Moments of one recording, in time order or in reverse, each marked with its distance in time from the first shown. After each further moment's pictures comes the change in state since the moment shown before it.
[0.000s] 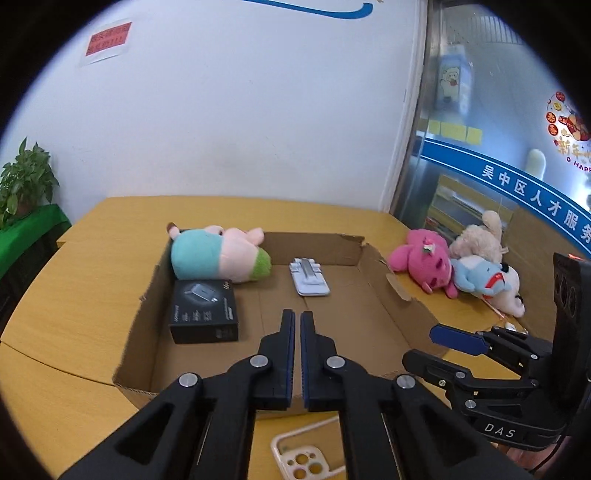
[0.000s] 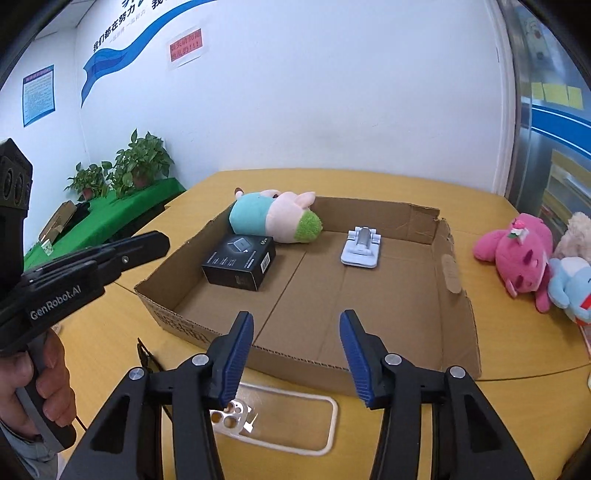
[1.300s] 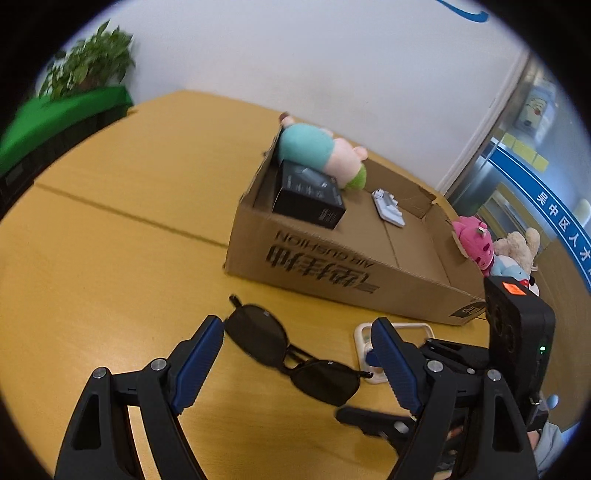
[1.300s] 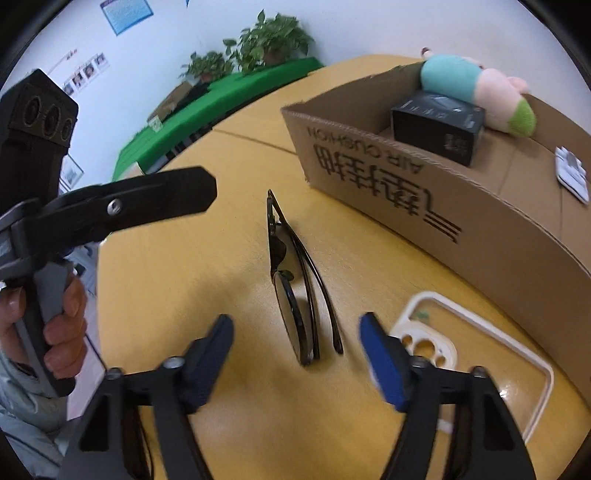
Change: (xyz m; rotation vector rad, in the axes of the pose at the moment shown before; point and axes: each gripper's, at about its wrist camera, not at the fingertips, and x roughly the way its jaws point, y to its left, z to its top) left arm -0.033 0.117 -0.115 -0.372 0.207 0.108; right arm 0.116 0.118 -0.087 -0.269 0.440 0.494
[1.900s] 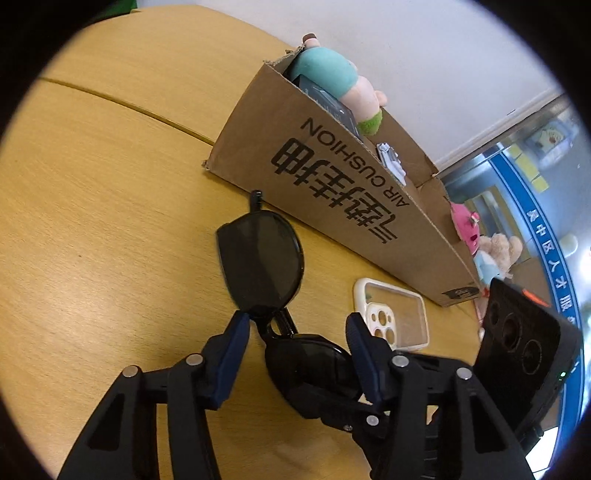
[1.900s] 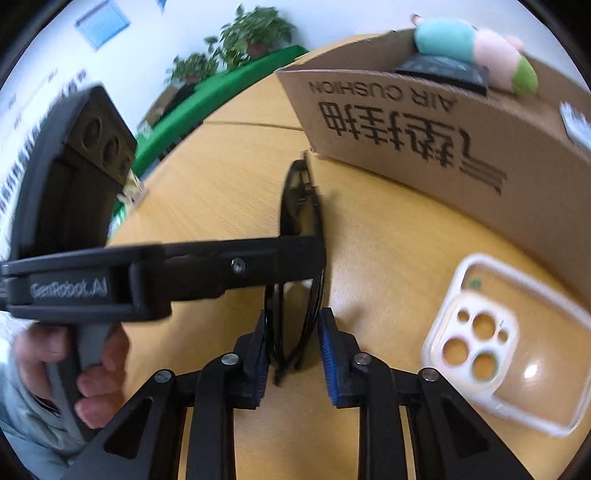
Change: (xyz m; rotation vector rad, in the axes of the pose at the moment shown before) left arm 0.058 0.031 -0.028 -0.182 0.199 -0.184; right arm 0.020 0.000 -0.017 0.152 0.000 0.069
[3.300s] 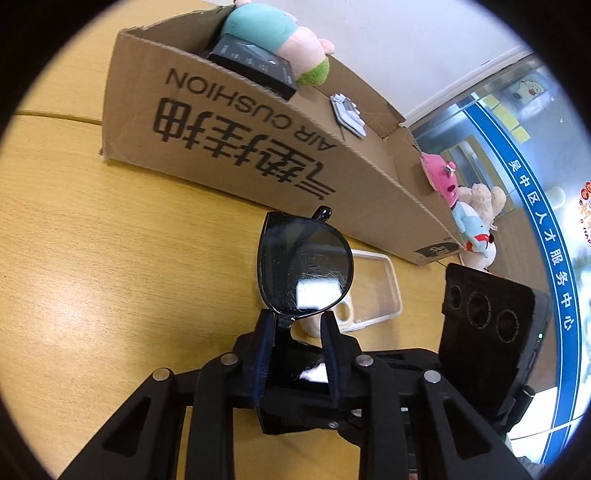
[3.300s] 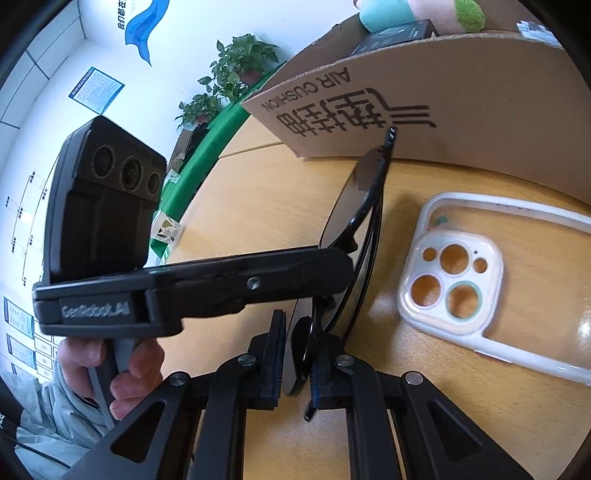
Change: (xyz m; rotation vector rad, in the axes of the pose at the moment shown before) left arm 0.035 -0.055 -0.002 0.149 0.171 -0.076; right arm -0.018 -0.036 -0.023 0.181 -0.057 0.217
